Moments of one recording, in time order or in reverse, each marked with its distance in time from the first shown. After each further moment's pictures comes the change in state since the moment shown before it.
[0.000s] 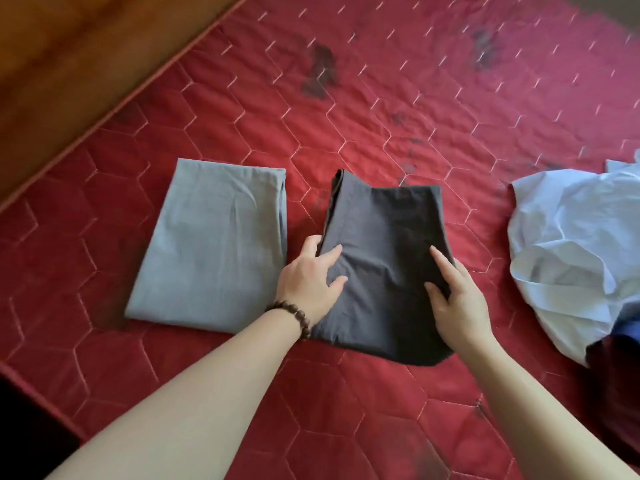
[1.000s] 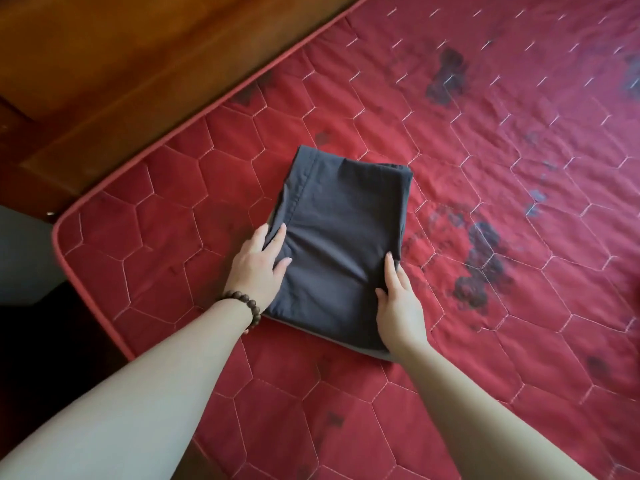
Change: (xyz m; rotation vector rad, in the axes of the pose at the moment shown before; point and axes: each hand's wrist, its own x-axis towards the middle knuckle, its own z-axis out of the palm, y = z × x) left_hand -0.031 -0.224 -0.103 0.218 0.085 -0.258; right_hand -0.015 -0.143 0.207 -0.098 -0.293 0.019
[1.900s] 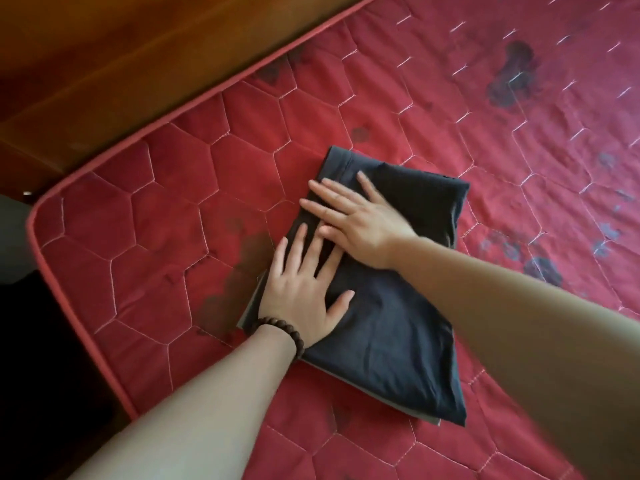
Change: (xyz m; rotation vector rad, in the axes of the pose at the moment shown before) left_hand 0.019 0.011 0.043 0.318 0.110 0.201; right_hand 0.163 -0.111 0.023 -0.810 -0.249 -0.998
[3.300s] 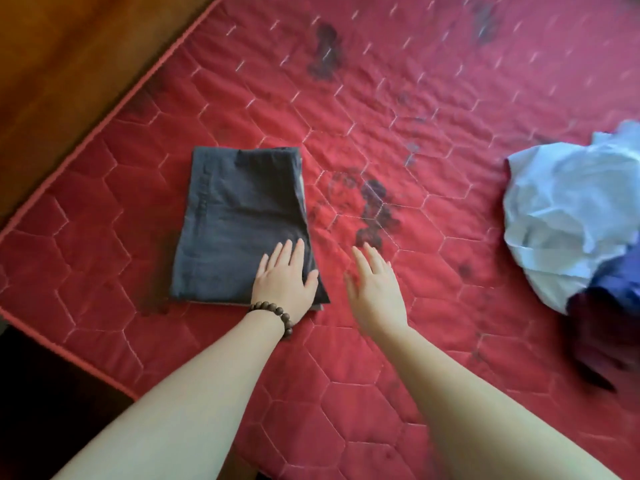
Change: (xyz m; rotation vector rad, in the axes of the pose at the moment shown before) left_hand -0.045 0.149 -0.097 -0.273 -0.383 0.025; right_hand -0.293 -0.088 -0.017 0.623 0.186 1.018
